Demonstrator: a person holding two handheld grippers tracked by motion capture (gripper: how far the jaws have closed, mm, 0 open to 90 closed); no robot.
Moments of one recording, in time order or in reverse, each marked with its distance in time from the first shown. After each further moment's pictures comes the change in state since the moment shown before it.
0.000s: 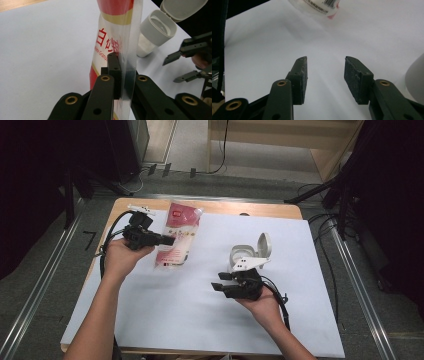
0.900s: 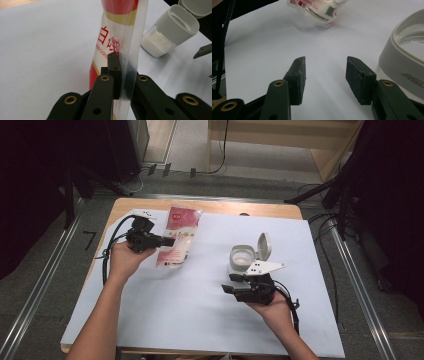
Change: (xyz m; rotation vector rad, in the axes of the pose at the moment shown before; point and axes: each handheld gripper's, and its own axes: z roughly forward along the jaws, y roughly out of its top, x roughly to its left) left arm 0.018 -0.016 0.018 -0.024 0.031 0.015; right arm -0.005 -0.014 -0.026 -0.050 -0.033 0.009
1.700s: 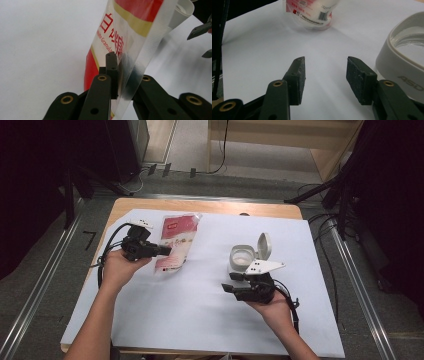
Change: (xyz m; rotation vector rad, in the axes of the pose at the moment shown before) left arm -0.012 -0.019 -0.012 0.046 0.002 0.020; right arm -0.001 0.002 0.000 -0.002 -0.009 -0.005
